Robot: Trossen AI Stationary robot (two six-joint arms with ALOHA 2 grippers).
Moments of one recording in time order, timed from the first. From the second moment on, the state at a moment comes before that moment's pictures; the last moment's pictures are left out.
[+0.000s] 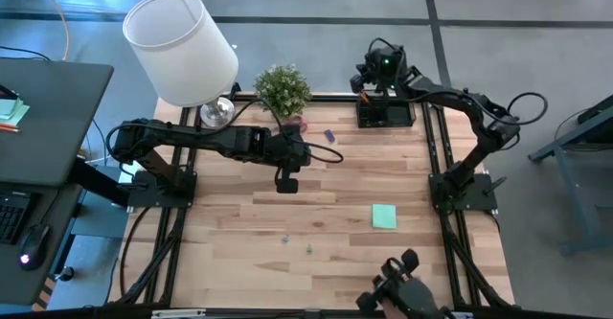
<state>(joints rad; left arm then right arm) 0.12 1.62 1.36 -0.65 -0.19 0.18 -0.88 1.63 1.06 0.09 -0.01 -0.03</state>
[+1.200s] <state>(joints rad) 0.12 1.62 1.33 -0.62 -0.19 0.19 -0.62 1.38 1.01 -0.25 -0.18 -0.03</state>
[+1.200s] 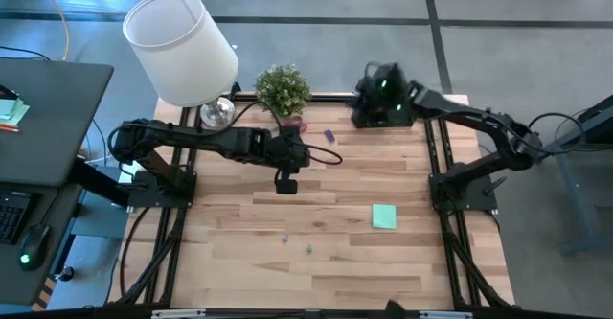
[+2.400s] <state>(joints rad) 0.42 1.47 0.92 0.46 0.33 -0.03 -0.46 1.79 0.86 0.19 0.08 0.21</state>
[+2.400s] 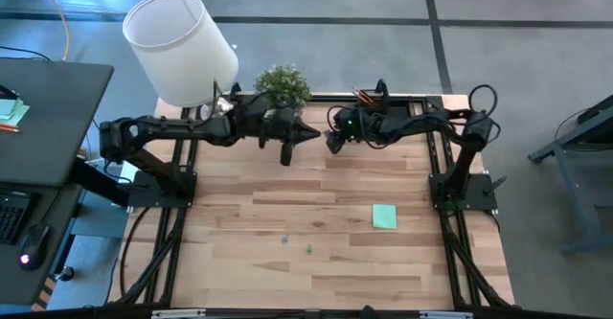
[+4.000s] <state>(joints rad) 0.42 1.47 0.91 0.43 0.40 -0.02 -0.41 1.95 0.87 0.31 0.21 0.23</state>
